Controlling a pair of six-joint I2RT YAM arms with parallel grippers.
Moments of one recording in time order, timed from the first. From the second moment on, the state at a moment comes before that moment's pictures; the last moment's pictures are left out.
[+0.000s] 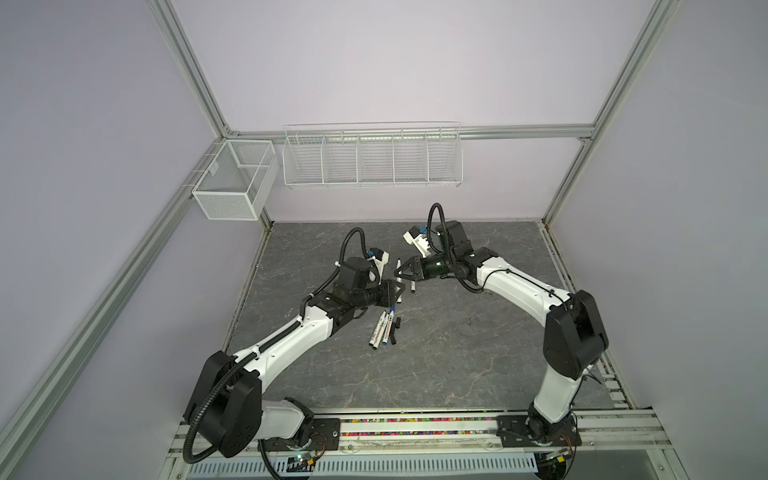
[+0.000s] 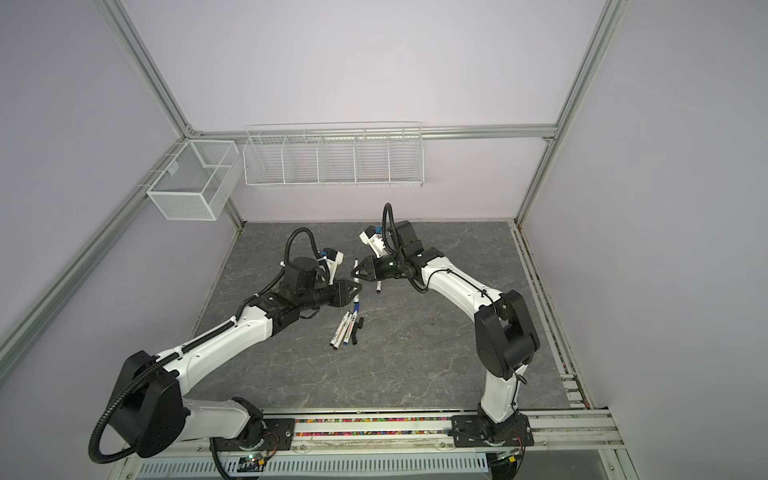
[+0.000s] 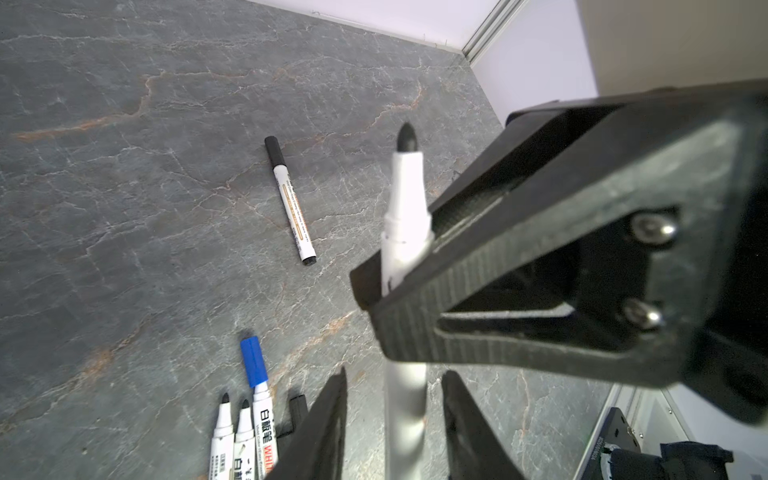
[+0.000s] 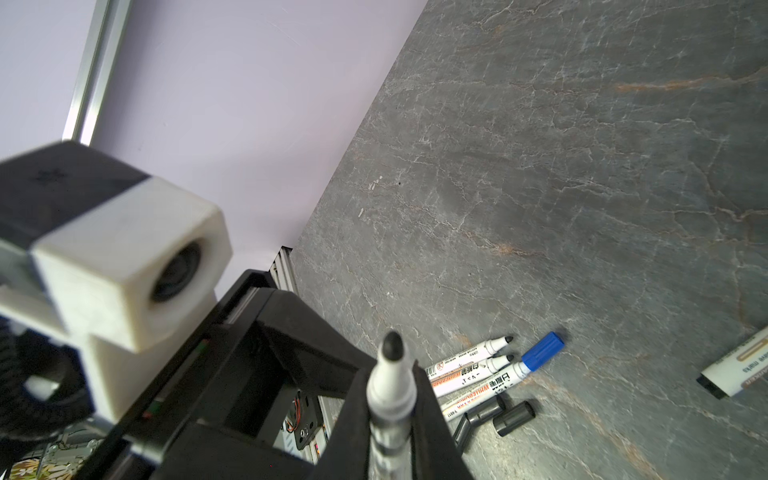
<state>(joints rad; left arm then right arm) -0.60 1.36 0.90 -0.10 0.31 -0.44 0.58 1.82 1.46 -0.34 -0.76 0.40</state>
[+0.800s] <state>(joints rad) -0.55 1.27 0.77 -0.06 0.09 -0.56 0.58 1.79 1.36 -0.45 -0.65 0.30</state>
